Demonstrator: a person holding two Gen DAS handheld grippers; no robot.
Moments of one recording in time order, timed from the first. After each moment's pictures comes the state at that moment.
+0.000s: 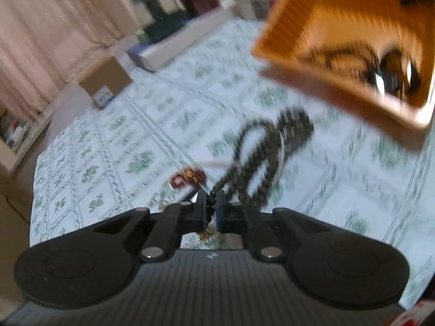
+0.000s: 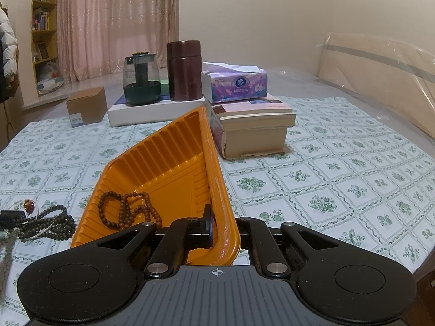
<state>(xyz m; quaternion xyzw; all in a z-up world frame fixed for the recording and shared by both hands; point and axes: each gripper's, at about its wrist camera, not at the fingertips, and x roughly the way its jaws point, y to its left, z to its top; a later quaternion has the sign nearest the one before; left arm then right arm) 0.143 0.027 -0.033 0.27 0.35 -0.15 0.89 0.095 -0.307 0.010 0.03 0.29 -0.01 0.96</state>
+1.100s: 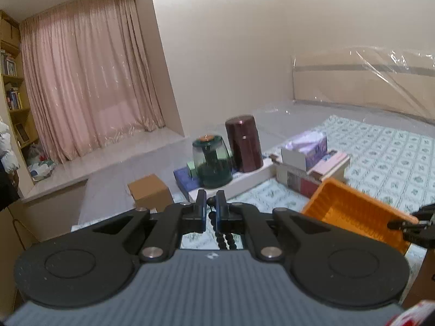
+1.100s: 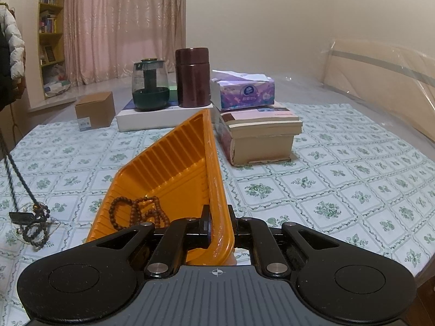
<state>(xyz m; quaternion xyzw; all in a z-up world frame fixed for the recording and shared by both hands) 0.126 0.022 0.199 0.14 0.15 -0.14 0.97 0.087 -0.297 0.018 0.03 0.28 0.00 0.96</state>
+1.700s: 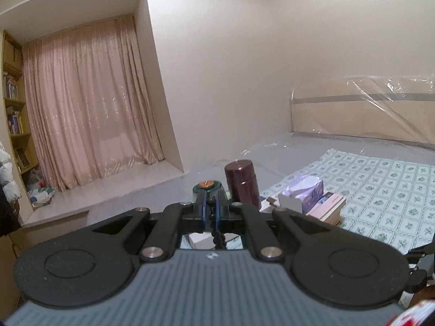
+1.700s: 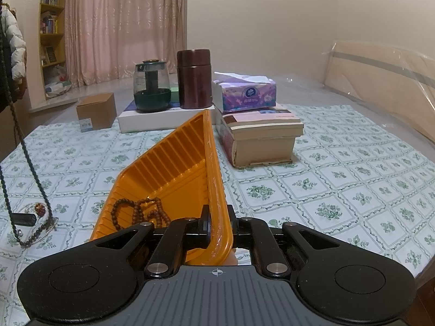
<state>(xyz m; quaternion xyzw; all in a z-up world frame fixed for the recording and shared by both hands) 0.120 0.007 0.266 0.13 0.09 -0.16 0.98 0.088 -0.291 0.022 0.03 0.27 0.00 0.96</state>
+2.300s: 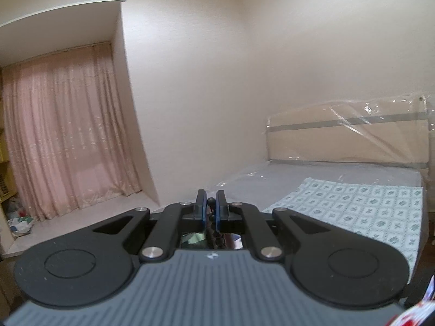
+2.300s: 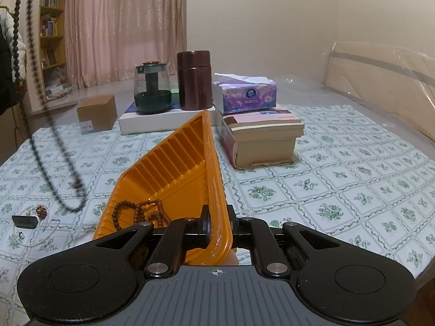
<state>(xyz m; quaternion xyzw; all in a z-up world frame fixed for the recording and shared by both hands) 0.122 -0.051 0.320 0.12 0.04 -0.22 0.97 0.088 -0.293 0.025 0.03 0.27 0.00 0.96</state>
